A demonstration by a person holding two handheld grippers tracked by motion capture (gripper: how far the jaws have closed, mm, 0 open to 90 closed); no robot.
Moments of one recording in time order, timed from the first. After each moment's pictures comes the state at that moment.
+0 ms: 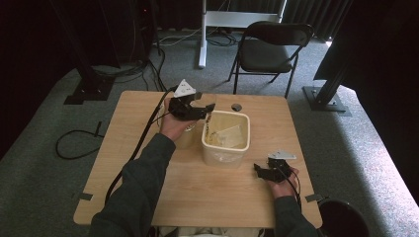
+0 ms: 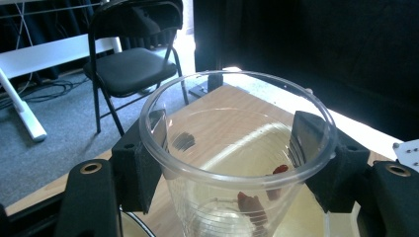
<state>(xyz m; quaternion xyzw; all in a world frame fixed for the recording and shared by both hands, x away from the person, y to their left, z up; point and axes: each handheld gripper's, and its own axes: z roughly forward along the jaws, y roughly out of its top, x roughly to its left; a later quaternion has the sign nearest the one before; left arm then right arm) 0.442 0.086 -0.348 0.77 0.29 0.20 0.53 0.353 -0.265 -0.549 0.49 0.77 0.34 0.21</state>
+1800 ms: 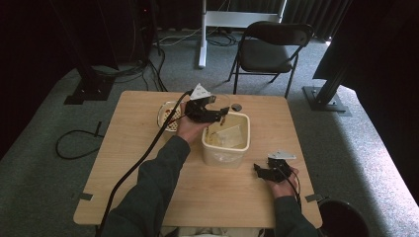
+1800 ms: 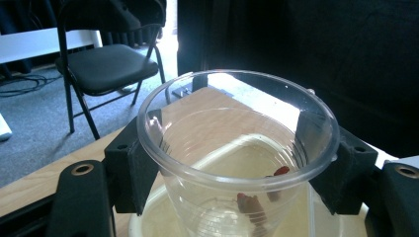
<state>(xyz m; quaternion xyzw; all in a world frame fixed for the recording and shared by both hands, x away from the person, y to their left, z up) 0.453 0.046 -0.371 0.77 0.29 0.17 0.54 0.353 -0.265 -0.549 0.49 0.77 0.34 0.21</state>
